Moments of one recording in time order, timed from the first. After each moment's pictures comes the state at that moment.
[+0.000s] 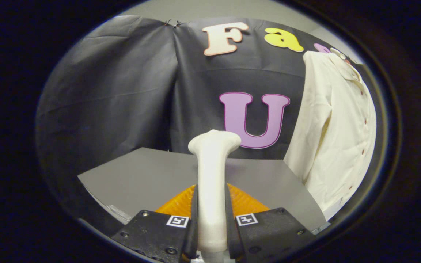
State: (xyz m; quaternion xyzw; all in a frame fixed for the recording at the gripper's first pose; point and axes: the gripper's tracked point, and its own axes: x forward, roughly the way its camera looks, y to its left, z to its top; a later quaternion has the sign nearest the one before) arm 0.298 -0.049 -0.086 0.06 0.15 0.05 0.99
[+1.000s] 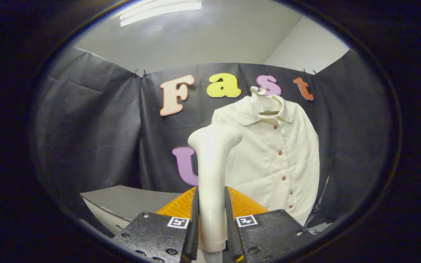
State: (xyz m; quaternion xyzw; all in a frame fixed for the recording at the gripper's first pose) arm 0.178 -0.263 0.007 0.08 -0.02 -0.08 0.99
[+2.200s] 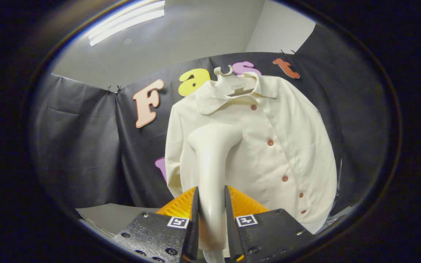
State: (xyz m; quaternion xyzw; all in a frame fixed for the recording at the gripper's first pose) arm 0.268 -0.342 -0.038 0.18 -0.04 -0.08 0.98
